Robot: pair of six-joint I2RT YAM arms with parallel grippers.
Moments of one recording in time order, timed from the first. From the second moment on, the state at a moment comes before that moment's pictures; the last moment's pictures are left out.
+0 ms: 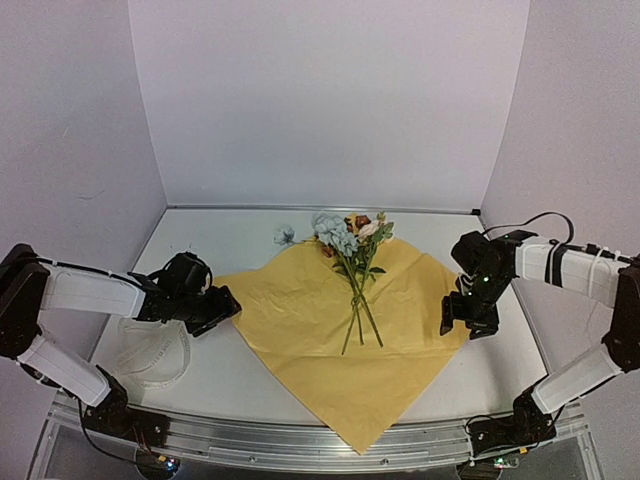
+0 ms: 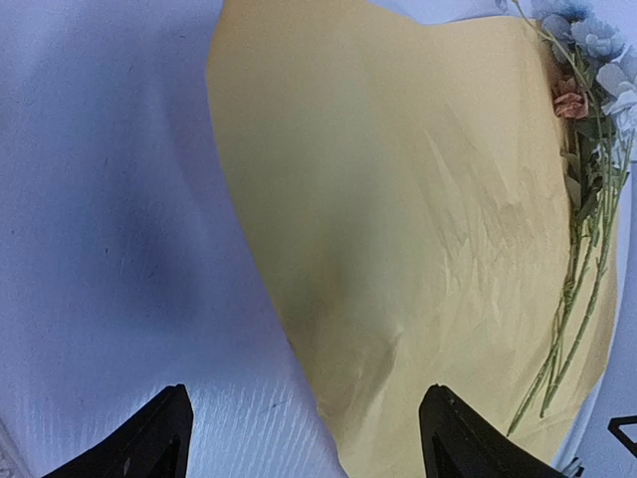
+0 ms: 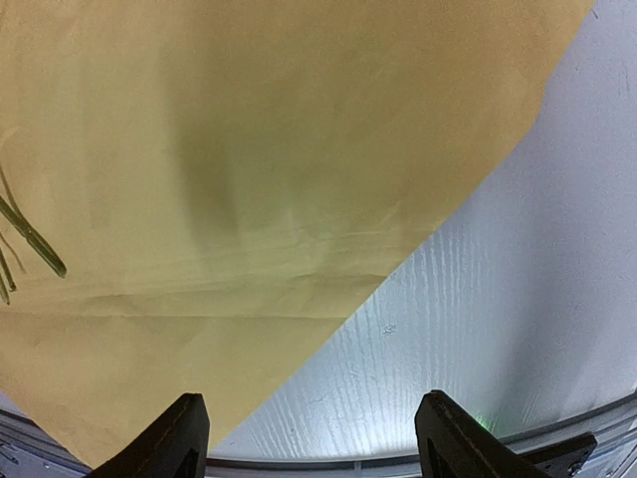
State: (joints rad) left arm -0.63 1.41 0.61 -0.12 -0.01 -1.00; right arm 0.43 1.41 0.94 -1.01 -0.06 0.59
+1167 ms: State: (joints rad) left arm -0.37 1.43 0.59 -0.10 0.22 -0.91; right arm 0.73 2.11 1.67 -0.97 -0.06 0.53
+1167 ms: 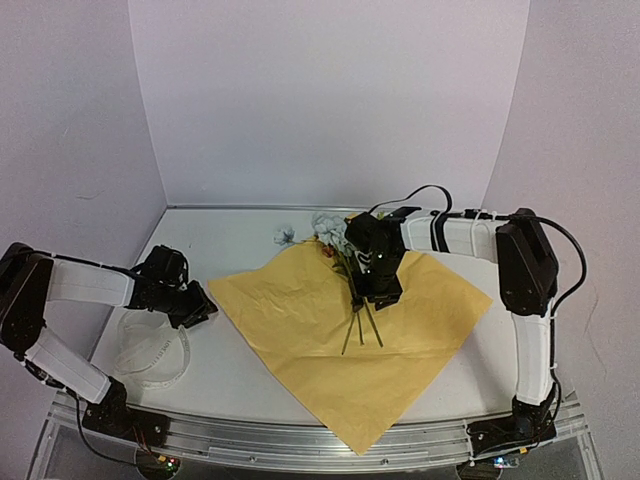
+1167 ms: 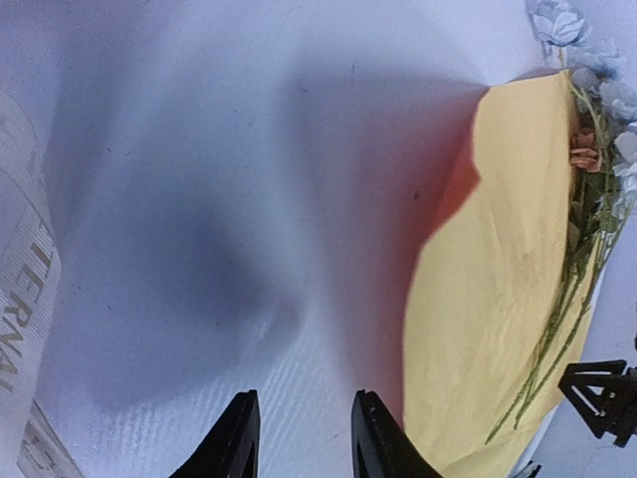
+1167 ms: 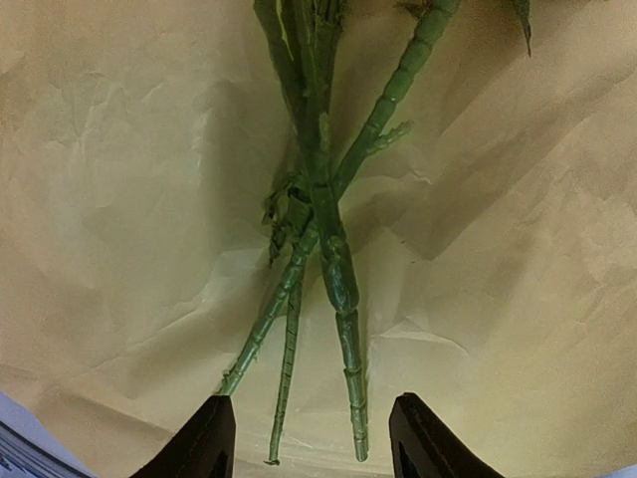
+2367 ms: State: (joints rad) left arm -0.43 1.57 0.49 0.26 0.32 -1.09; right arm 0.72 2.11 1.67 -0.94 -0.04 0.37
